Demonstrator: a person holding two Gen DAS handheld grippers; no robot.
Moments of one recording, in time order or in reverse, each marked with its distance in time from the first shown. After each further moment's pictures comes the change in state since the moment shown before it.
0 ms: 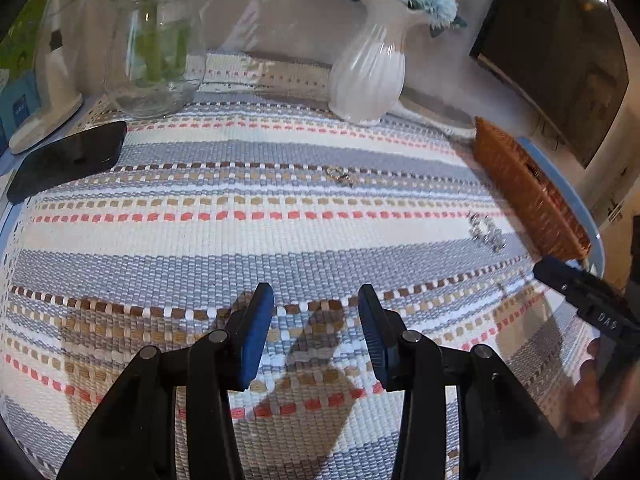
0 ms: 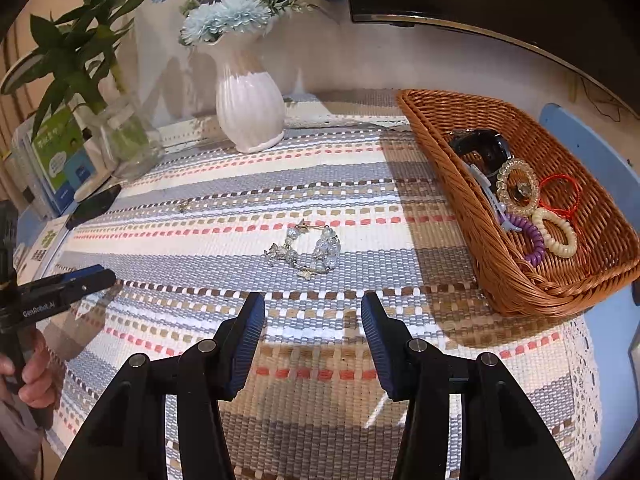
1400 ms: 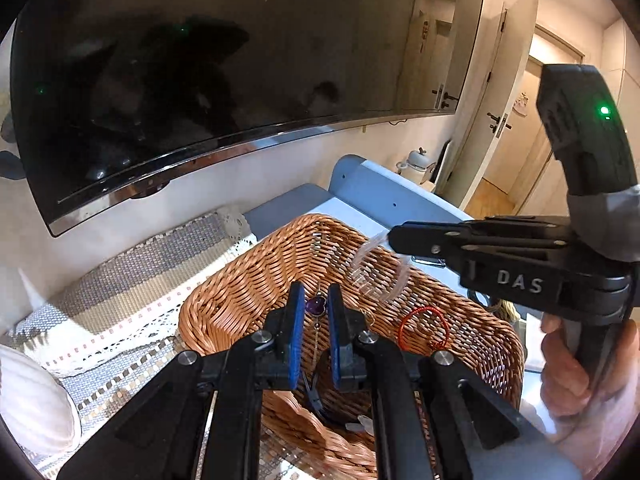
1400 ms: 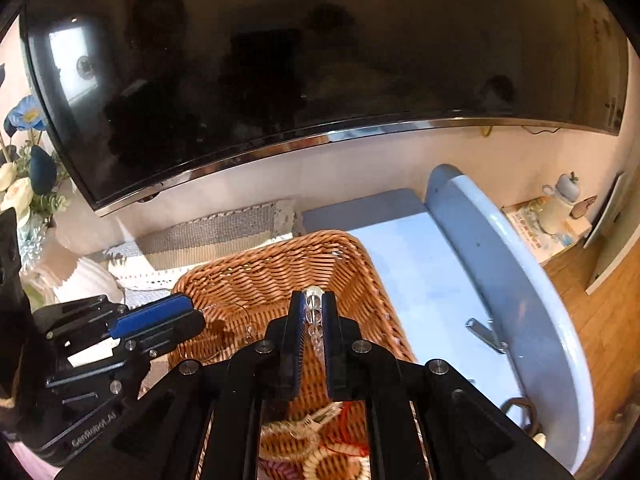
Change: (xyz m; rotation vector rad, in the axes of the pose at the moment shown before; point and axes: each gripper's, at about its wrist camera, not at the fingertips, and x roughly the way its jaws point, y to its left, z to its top) left arm 0.138 -0.319 0.198 0.524 0.000 -0.419; right arm 0.010 -0.205 0.181 0.229 -0.019 -0.194
